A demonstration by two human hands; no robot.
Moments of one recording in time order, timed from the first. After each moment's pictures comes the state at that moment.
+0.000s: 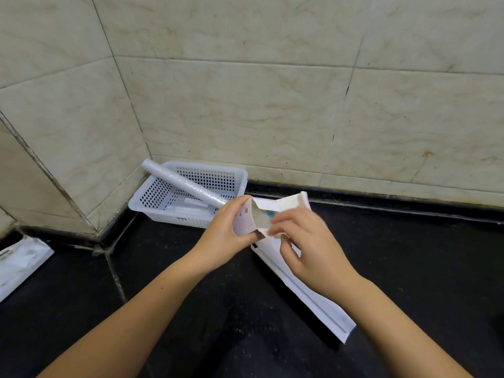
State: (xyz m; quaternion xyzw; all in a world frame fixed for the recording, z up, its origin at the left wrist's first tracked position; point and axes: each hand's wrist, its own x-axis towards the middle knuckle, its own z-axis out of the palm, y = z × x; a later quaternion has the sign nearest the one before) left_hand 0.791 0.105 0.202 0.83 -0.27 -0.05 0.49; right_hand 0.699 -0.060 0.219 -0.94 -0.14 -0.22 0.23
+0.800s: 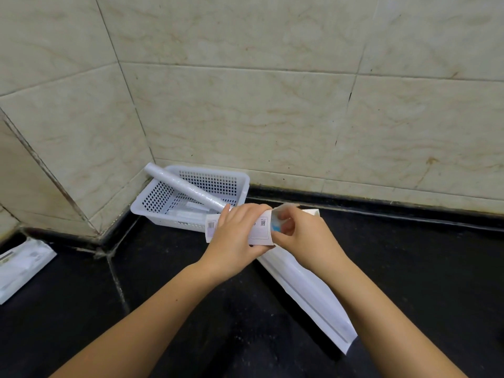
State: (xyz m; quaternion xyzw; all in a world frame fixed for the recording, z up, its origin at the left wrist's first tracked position) left_hand 0.787 0.090 0.201 0.88 -0.35 0.07 0.33; right_hand 0.730 -0.057 0.236 -0.94 0.09 -0.04 0.32
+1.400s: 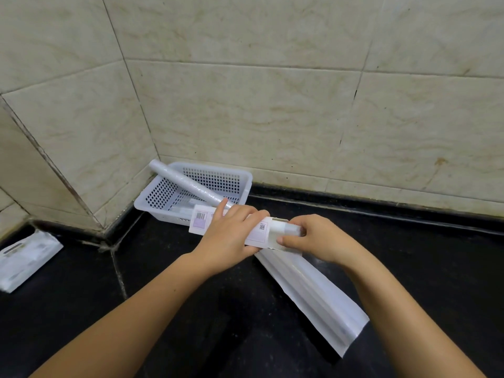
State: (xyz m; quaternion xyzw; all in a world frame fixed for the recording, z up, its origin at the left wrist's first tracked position) left_hand 0.805 0.094 0.188 0.91 -0.38 0.09 0.12; right_hand 0.742 -0.099 0.228 -0.93 0.04 0.10 0.36
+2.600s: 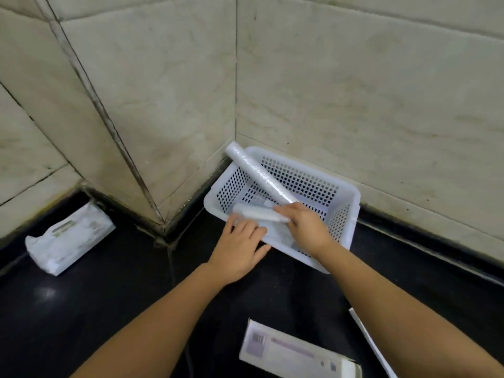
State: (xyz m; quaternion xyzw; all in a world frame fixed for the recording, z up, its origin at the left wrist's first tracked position) left_hand 0.964 0.247 0.044 0.95 -0.26 0.11 0.09; right_hand 0.995 0.060 0.097 -0.96 -0.10 0.08 0.25
